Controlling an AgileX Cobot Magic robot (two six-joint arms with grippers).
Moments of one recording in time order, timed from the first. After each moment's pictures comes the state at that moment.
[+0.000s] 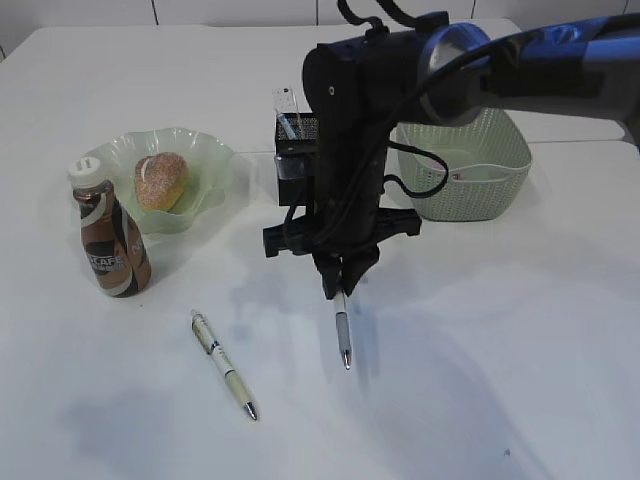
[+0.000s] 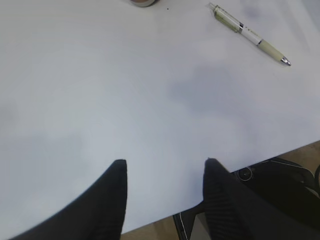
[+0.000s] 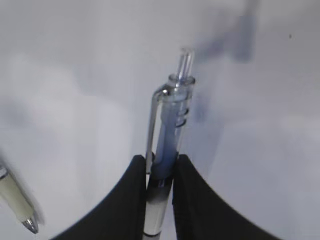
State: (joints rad) left arm -0.31 0.71 -0.78 0.04 1.16 -0.11; right arm 0.54 2.22 -1.79 0.05 1.20 0.39
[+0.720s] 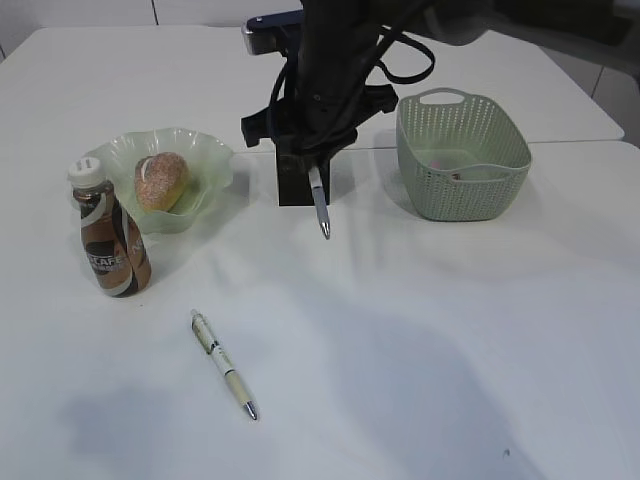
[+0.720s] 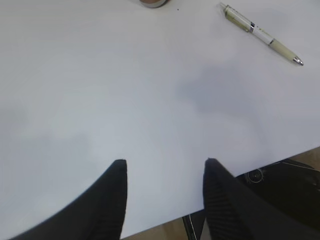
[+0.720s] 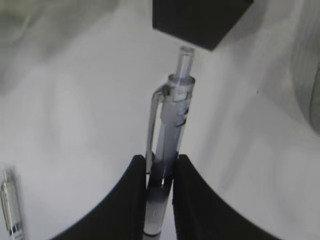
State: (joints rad) left arm -0.31 0.71 -0.78 0.07 1.16 -0.11; right arm 0.54 2.22 -2.10 -0.14 1.13 0.25
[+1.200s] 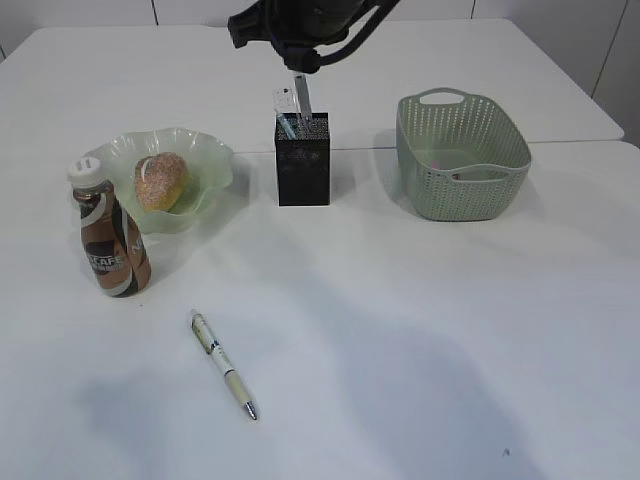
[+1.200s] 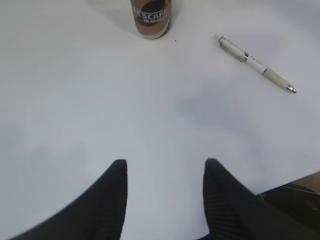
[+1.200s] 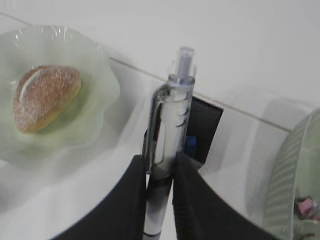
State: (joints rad) left arm -0.31 0.71 -0.78 0.08 1.07 -0.11; right arm 0.54 2.13 -2.10 -0.30 0.81 0.25
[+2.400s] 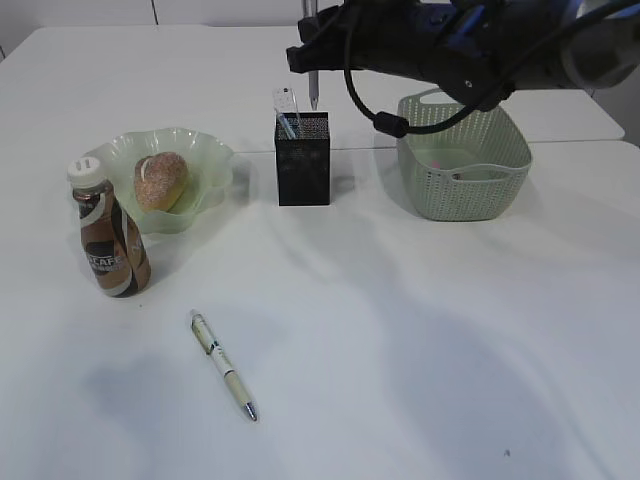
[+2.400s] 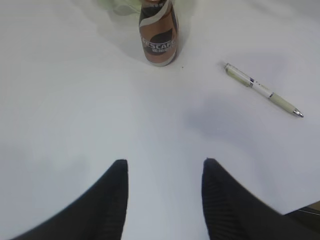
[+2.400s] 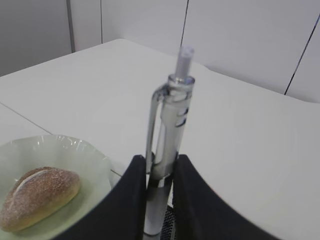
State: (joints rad) left arm -0.31 0.71 -0.78 0.11 0.99 -0.11; right arm 0.37 2.03 -1.59 -0.57 -0.19 0.41
